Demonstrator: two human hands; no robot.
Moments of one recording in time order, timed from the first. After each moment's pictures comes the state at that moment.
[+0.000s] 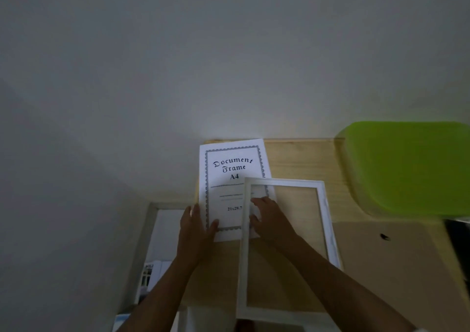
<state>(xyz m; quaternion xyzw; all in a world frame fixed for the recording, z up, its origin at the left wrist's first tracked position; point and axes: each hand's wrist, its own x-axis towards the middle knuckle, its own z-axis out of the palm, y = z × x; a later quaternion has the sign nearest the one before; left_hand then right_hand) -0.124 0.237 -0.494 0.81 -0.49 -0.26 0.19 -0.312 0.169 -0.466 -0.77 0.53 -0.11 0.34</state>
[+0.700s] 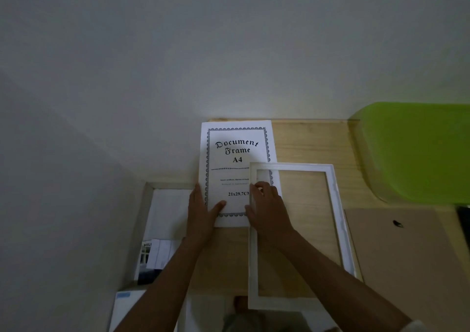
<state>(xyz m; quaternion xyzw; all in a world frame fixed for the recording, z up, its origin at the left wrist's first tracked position) -0.117 0.223 -0.506 0.77 -0.39 -0.38 0.33 -0.277 0.182 -0.481 -0.81 0.54 -0.10 0.21</state>
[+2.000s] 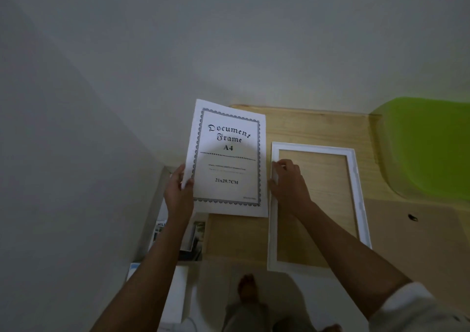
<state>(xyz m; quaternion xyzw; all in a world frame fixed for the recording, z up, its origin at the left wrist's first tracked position) -0.068 0.268 -0.468 0.77 -0.26 -0.29 0.51 -0.288 0.166 -0.474 -0.80 0.55 -0.07 0.23</state>
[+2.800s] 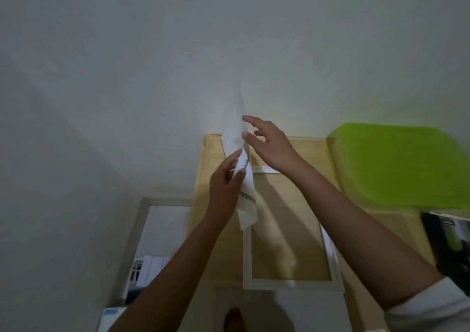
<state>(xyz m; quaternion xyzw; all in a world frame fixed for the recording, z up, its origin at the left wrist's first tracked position) -0.188 0.213 -0.370 0.59 -0.44 -0.38 0.56 -0.290 0.122 -0.311 -0.73 0.47 -0.28 0.40</state>
